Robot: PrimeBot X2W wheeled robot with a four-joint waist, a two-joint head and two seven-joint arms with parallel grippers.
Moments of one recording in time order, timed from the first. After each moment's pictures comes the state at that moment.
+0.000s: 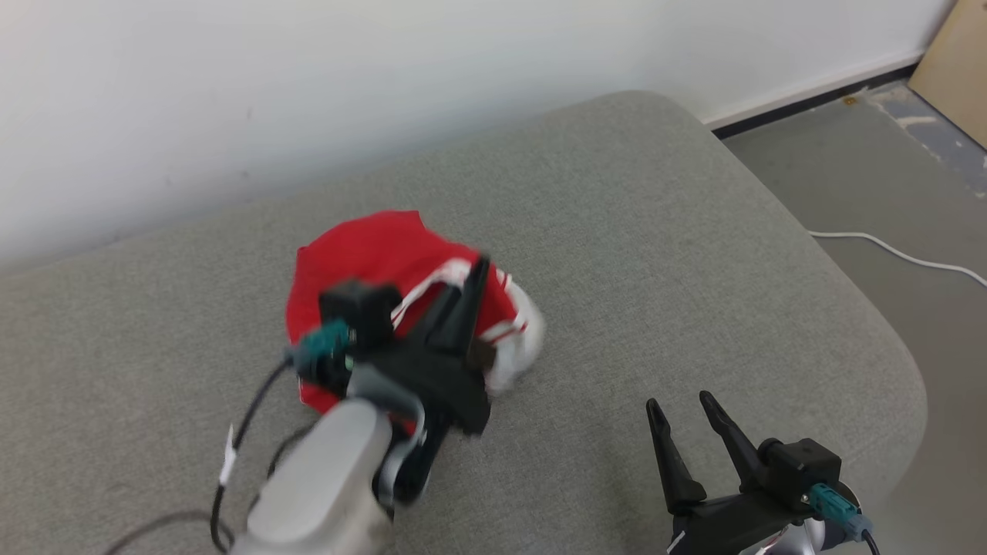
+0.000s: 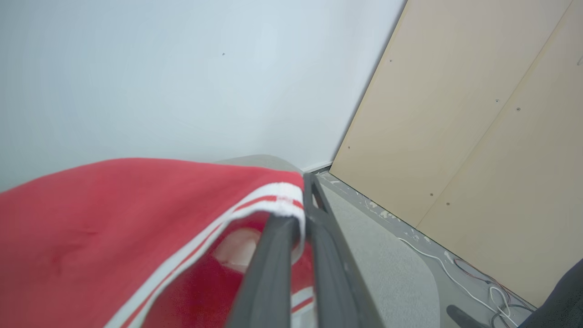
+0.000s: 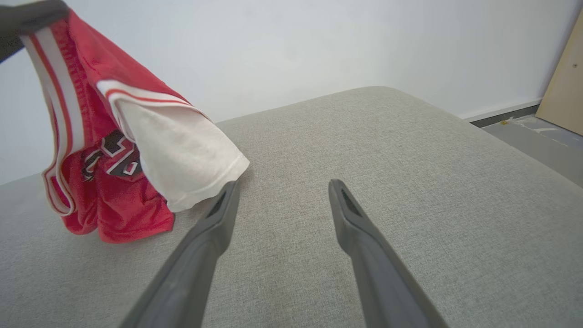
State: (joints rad) left arm -0.58 0.05 -0.56 0.50 -0.65 -0.04 -0.20; right arm -0.12 -0.05 0.18 0.29 0.24 0.13 -0.15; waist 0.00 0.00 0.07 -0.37
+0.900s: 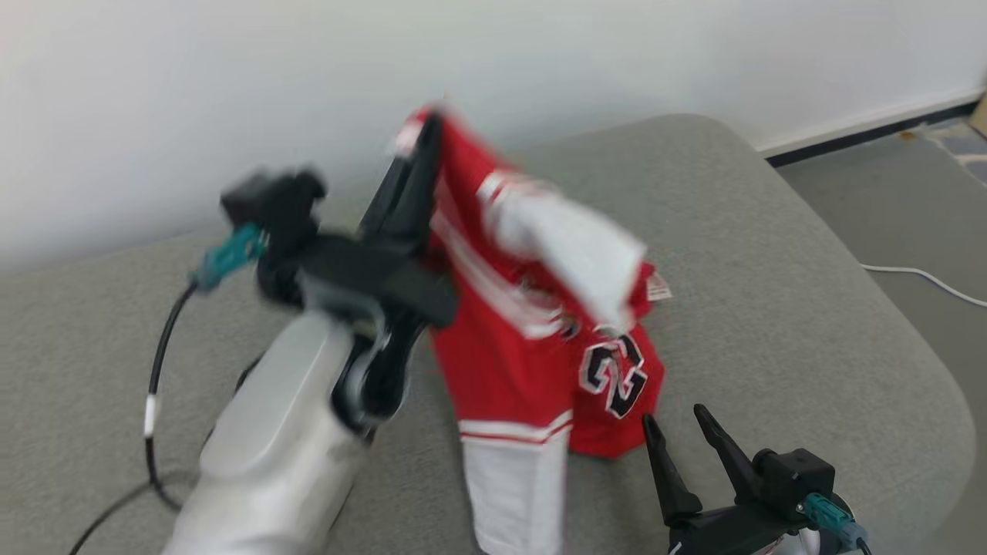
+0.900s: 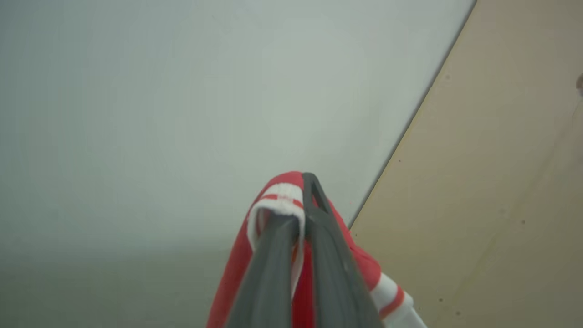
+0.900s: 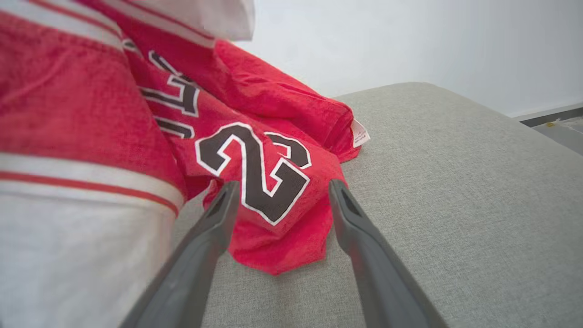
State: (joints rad) left arm -0.82 0.06 -0.51 0.40 -0.85 0.01 -0.26; right arm -0.11 -0.05 0.20 0.30 0.26 0.13 -0.15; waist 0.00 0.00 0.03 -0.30
